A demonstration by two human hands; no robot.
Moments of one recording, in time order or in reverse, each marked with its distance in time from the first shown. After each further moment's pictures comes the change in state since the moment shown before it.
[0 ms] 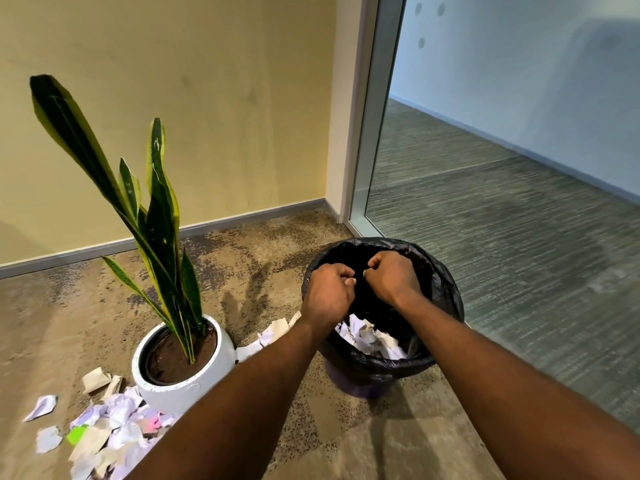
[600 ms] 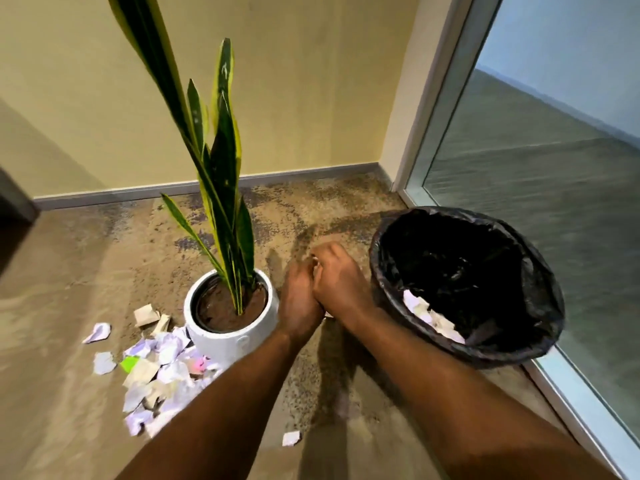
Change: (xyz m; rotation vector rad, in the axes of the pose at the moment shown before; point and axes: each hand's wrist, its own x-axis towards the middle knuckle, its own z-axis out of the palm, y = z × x) left_hand -0.051 -0.147 -0.057 0.019 0.127 -0.178; right_hand -0.058 -0.079 0.173 0.015 -0.054 -0.608
